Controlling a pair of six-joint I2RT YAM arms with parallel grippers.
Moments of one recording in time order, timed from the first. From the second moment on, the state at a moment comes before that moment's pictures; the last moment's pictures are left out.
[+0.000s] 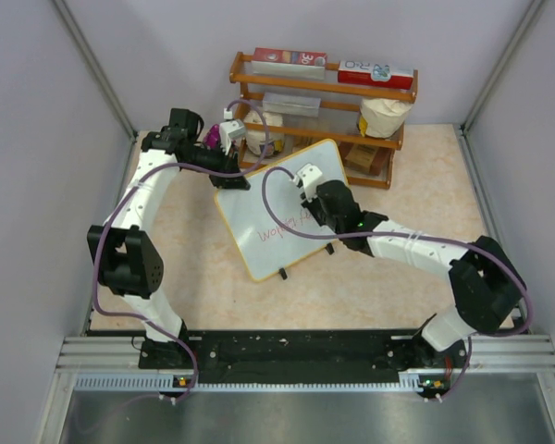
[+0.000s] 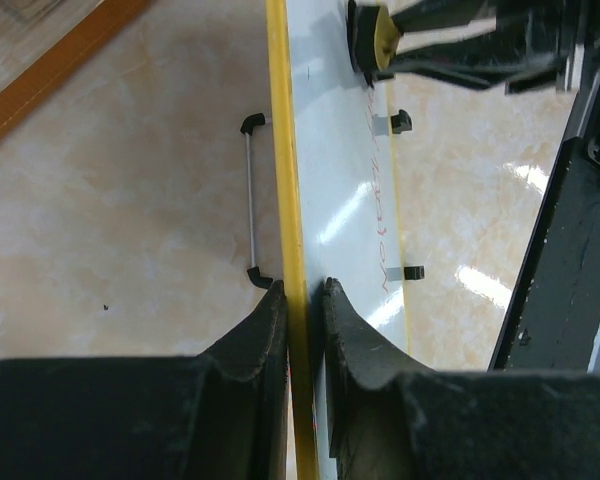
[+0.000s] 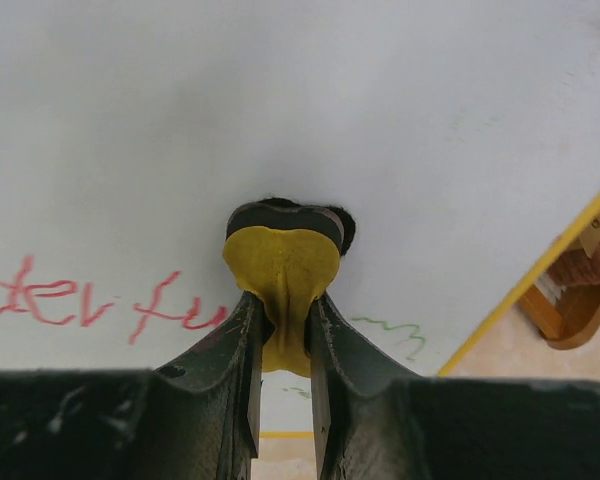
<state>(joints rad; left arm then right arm) -0.14 1.75 1.70 -0.98 0.91 0.55 0.73 1.52 0.97 0.07 0.29 -0.20</state>
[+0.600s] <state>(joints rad) -0.14 1.75 1.69 -0.96 0.88 0.55 1.07 1.69 1.11 0.06 0.33 -0.19</state>
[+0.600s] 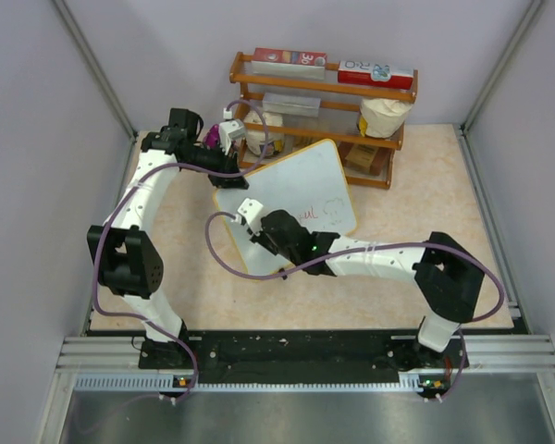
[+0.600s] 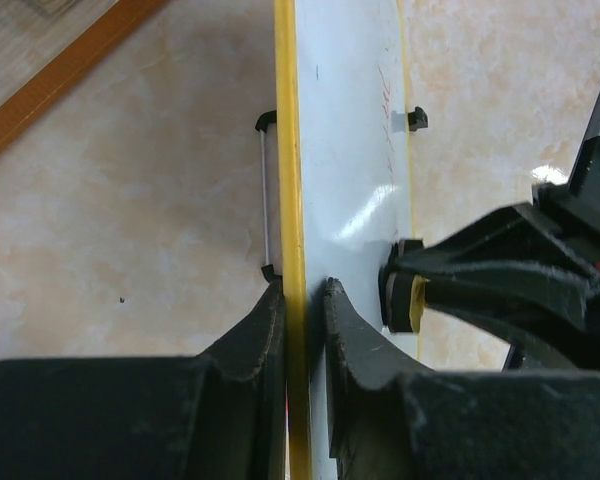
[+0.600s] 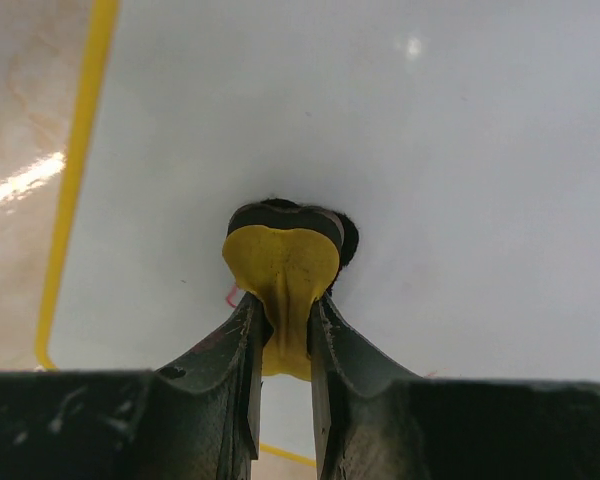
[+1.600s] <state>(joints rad) -0.15 1.75 1.69 -0.95 0.89 0.55 1.02 1.64 1.03 0.11 0.31 -0.19</state>
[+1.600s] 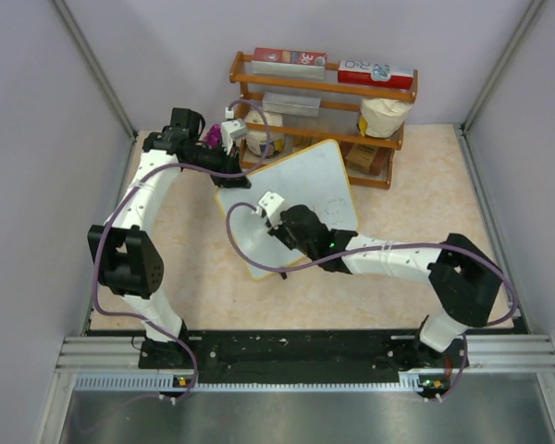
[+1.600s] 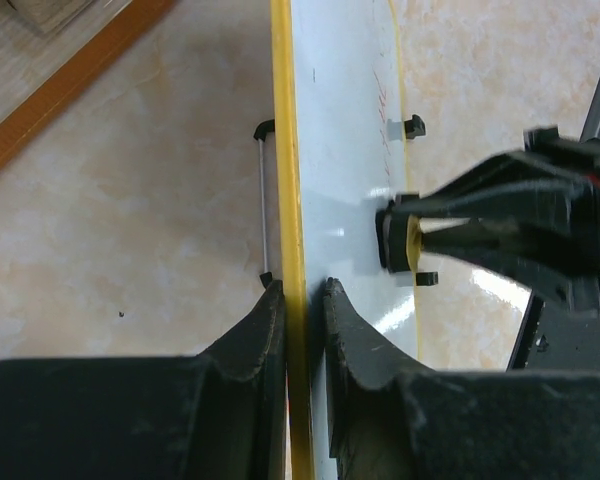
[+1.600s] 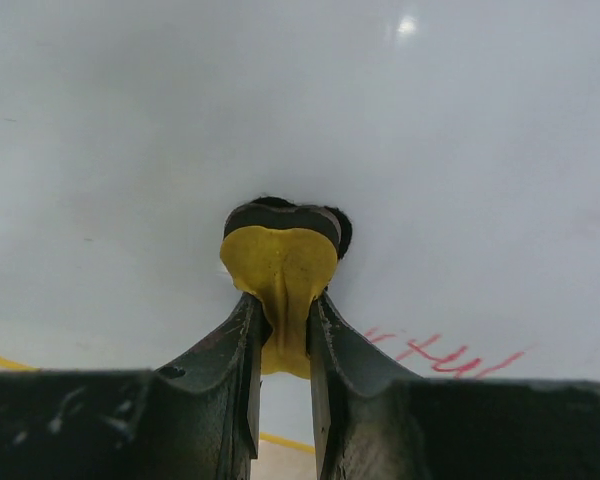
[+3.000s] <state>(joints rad) -0.16 1.74 1.69 -0.98 0.90 0.60 1.03 1.61 0.99 0.06 0.36 -0.19</state>
